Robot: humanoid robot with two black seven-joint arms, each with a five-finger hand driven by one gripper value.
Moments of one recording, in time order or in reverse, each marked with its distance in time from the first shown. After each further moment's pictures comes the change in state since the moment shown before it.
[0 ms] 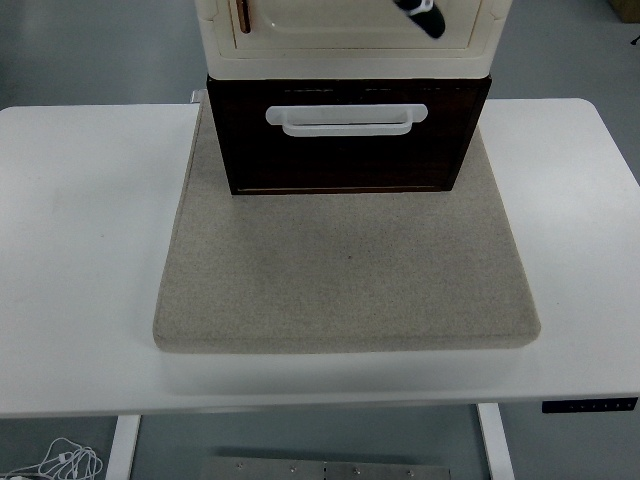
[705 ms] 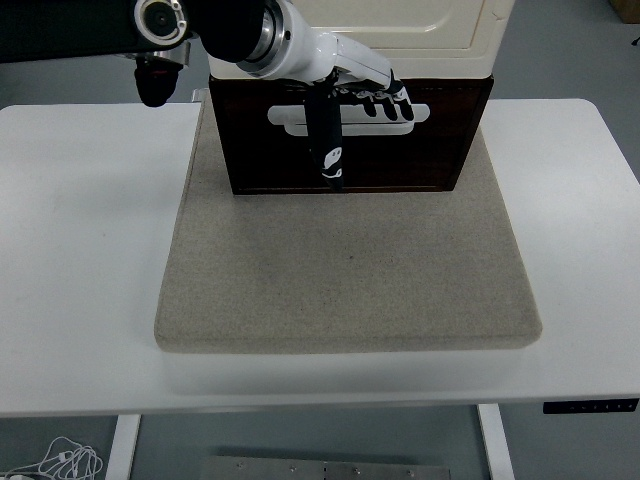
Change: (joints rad) left arm 0.085 -0.125 0.123 -0.071 -0.007 0.018 0.481; right arm 0.000 0.000 0.000 0.000 0.000 0.000 0.000
